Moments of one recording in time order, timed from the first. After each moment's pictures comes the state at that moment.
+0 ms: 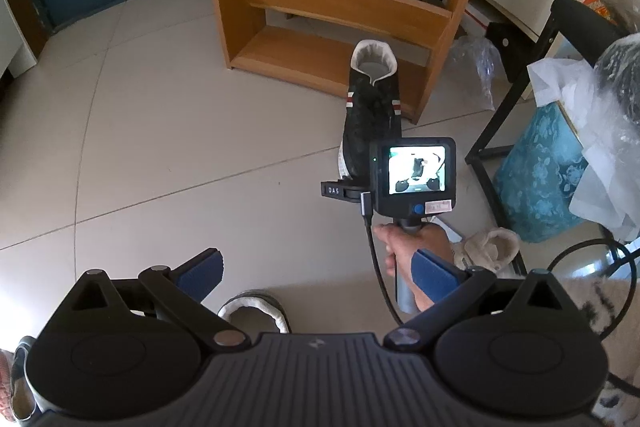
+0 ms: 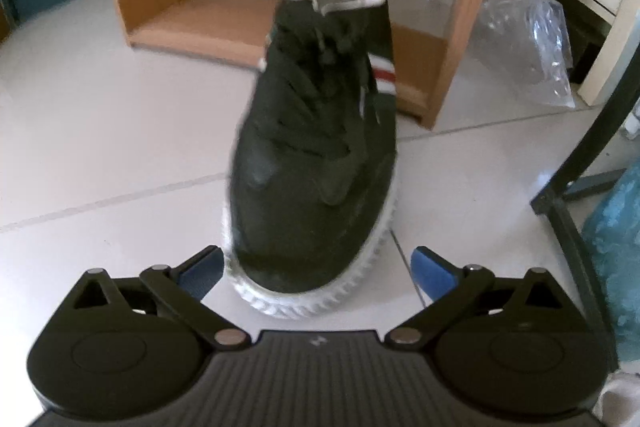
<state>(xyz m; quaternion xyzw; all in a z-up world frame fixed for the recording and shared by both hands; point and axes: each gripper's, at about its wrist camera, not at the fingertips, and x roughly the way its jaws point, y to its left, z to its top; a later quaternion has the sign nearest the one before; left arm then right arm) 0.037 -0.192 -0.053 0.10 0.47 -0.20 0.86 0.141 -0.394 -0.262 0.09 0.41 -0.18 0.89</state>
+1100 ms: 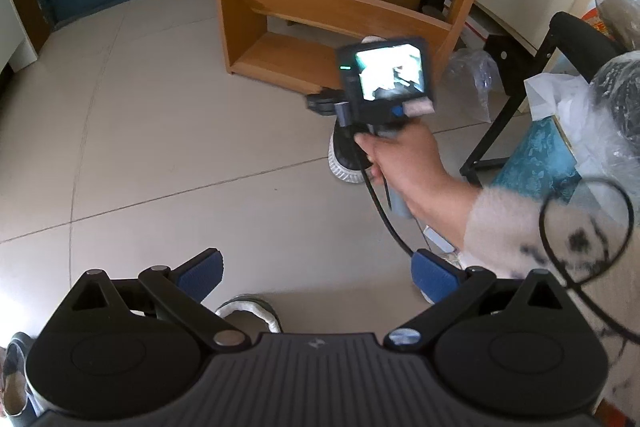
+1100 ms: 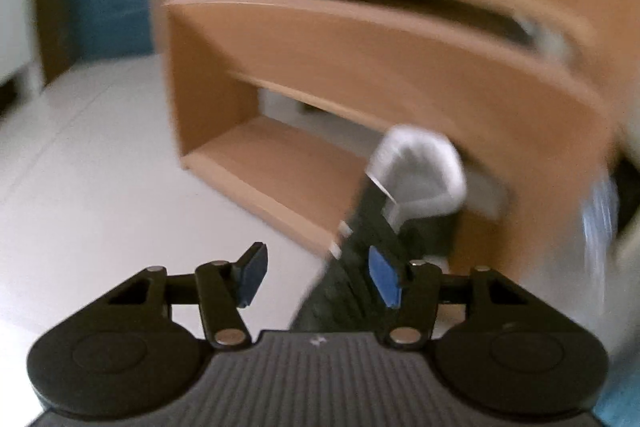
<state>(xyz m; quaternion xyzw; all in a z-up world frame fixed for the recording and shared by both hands) 0.039 -0.190 -0.050 0.08 0.46 -0.20 0.86 0.222 -0.372 -0.173 -0.07 0.31 -0.07 0.95</state>
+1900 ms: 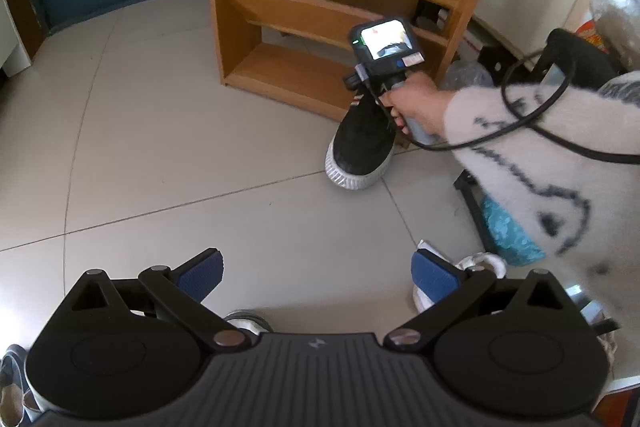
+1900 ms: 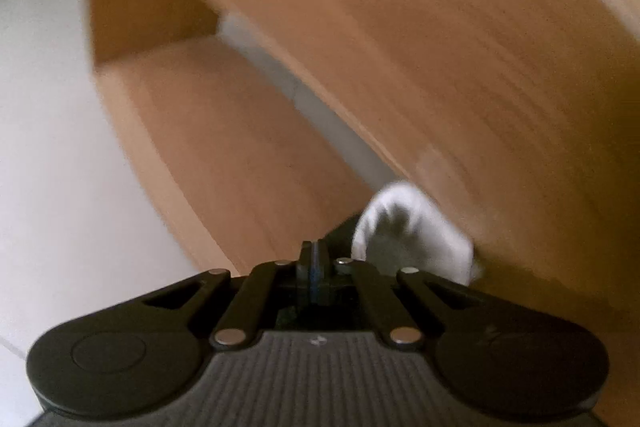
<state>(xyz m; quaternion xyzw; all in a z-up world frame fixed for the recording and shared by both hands) 0.041 -0.183 -0.043 0.07 0.44 -0.21 0.87 0.331 -0.473 -0.182 -0.09 0.43 -0.12 0.89</state>
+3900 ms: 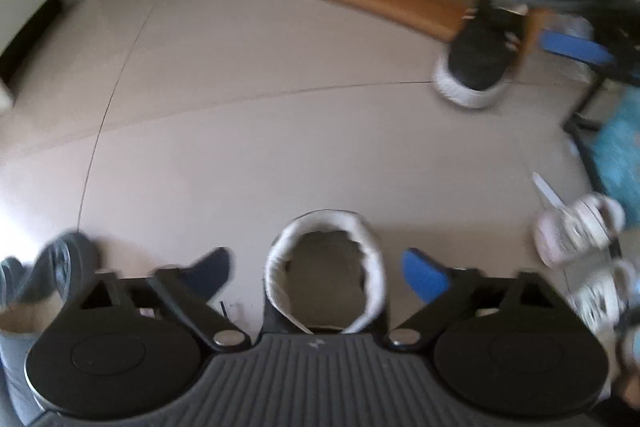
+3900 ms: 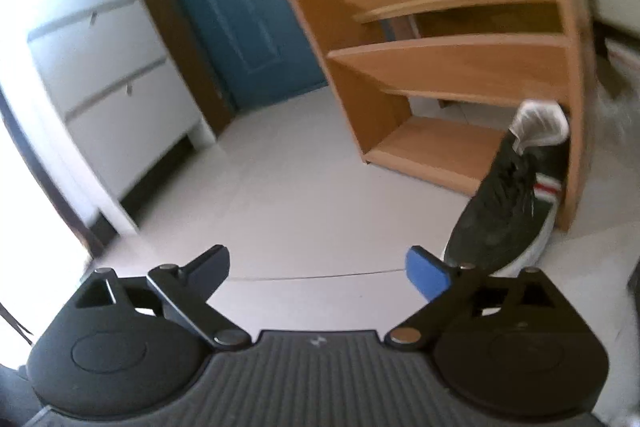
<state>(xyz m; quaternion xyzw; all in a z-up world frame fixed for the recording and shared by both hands) 0.038 -0.110 -0.197 0.05 0.50 -0.09 0.86 0.027 -0.395 -0.095 0.22 0.25 0.12 0.94</state>
